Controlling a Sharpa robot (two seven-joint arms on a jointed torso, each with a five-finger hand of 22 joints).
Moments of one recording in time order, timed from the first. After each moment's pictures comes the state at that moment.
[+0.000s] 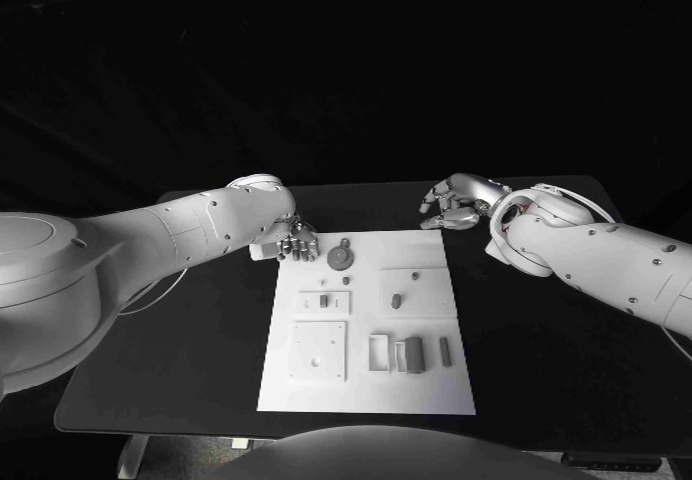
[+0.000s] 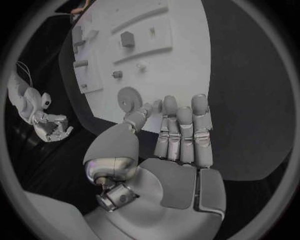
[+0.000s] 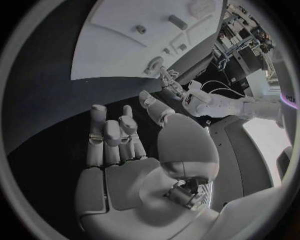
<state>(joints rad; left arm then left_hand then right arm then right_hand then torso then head) 1.26 -0.43 -0.21 0.80 -0.94 0.25 -0.52 0.79 0.03 0.51 -0.23 0.06 1.00 0.10 0.25 0.67 1.16 -0.01 0.77 0.56 1.04 -0.11 1.26 0.66 0.03 1.14 -0.21 0.64 1.26 1.20 -0.58 -0.04 1.13 -1.32 -0.22 0.02 1.06 -0.12 0.56 -0.26 0.05 0.87 0.15 0.31 0.50 0.99 0.04 1.33 1.08 1.07 -0.06 1.61 0.83 0.25 1.03 0.02 0.96 1.31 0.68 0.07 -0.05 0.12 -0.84</state>
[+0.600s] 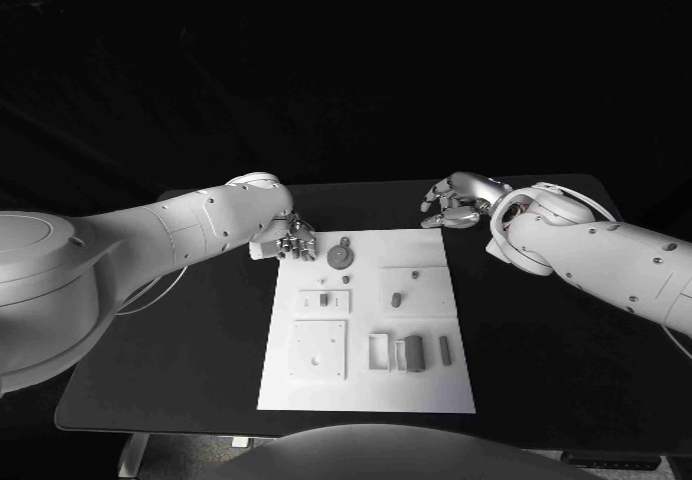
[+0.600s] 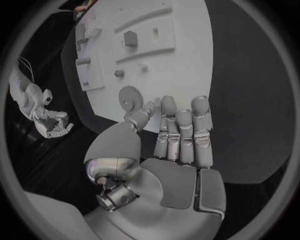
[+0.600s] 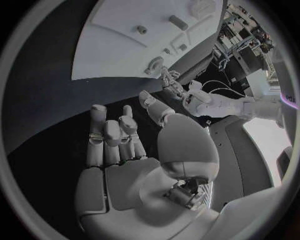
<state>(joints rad) 1.26 -0.44 -0.21 0.80 -0.91 0.25 -0.52 0.88 0.05 0.58 -0.26 0.05 1.09 0.06 0.29 0.68 1.22 -0.03 0.80 0.58 1.08 -0.13 1.30 0.69 0.02 1.19 -0.22 0.68 1.30 1.20 -0.58 -0.04 1.12 -1.32 -0.22 0.02 1.06 -0.12 0.56 -0.26 0.05 0.87 0.15 0.31 0.50 0.99 0.04 1.33 1.08 1.07 -0.06 1.61 0.83 0.25 1.03 0.02 0.96 1.31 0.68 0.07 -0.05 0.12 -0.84</state>
